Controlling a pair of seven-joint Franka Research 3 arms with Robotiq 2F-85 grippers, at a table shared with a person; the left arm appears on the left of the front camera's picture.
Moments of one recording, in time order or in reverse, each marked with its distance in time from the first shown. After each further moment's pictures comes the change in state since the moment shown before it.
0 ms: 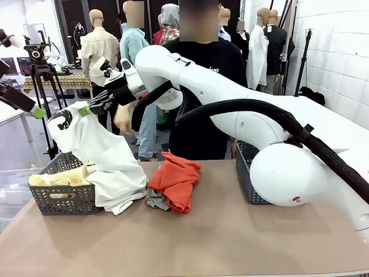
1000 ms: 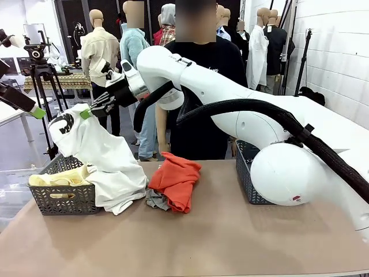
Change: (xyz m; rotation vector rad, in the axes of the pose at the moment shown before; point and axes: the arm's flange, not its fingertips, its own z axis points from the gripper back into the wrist) left arm 0.000 0.000 0.000 0.000 0.000 0.000; right arm -0.009 0.001 -0.001 0.048 0.025 0.027
